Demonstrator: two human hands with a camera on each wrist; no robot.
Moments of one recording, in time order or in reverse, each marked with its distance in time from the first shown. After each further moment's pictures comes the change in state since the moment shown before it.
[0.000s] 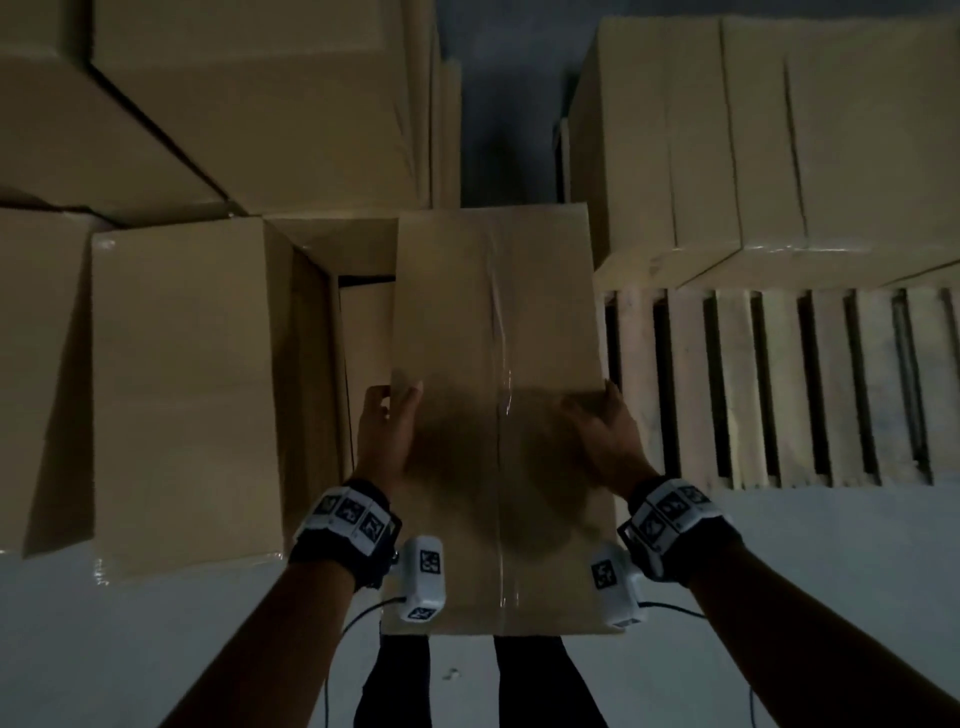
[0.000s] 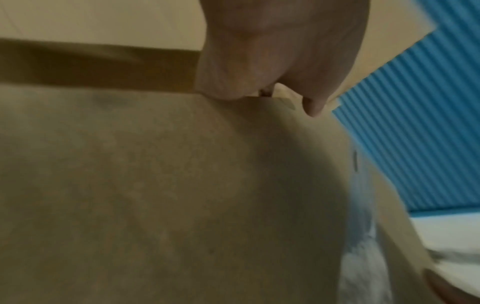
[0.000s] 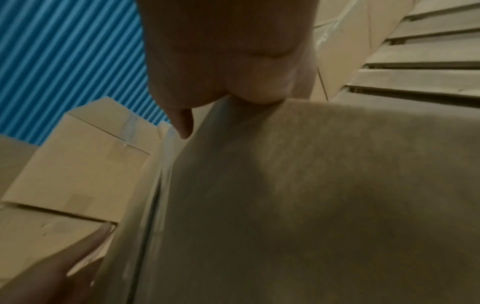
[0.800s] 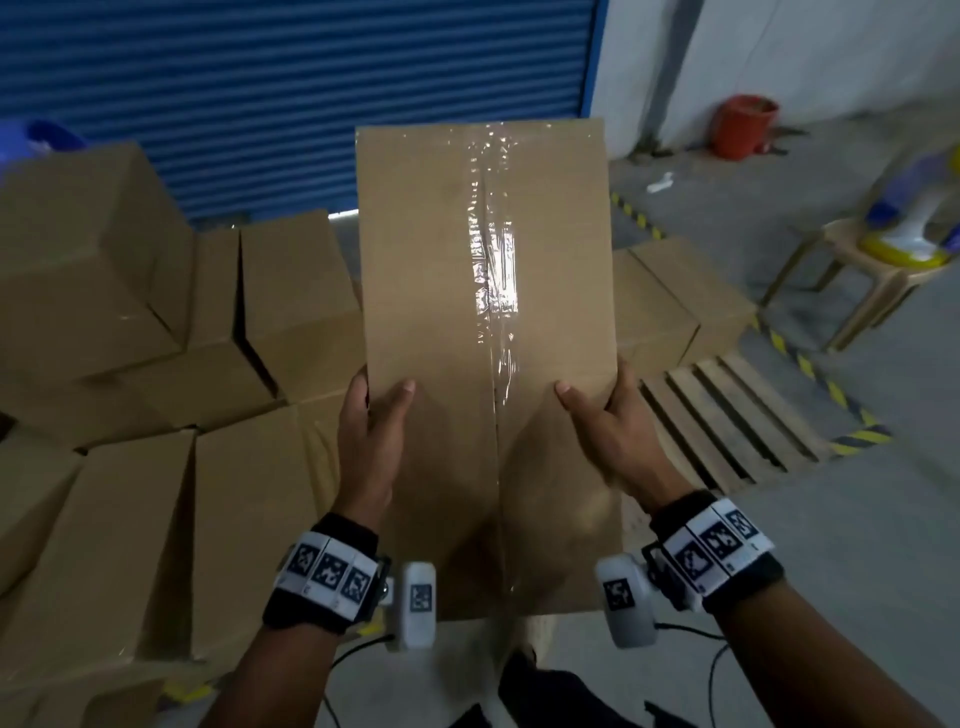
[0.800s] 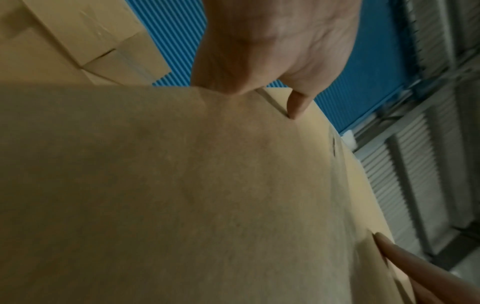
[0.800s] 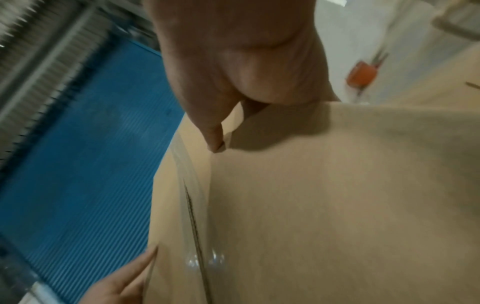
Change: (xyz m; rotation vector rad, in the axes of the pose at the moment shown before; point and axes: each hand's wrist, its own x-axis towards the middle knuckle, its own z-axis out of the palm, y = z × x) left_hand -0.410 0.089 -0.116 -0.180 -0.193 0.875; right_hand -0.438 -0.051 -0.137 0.371 0.320 -0.687
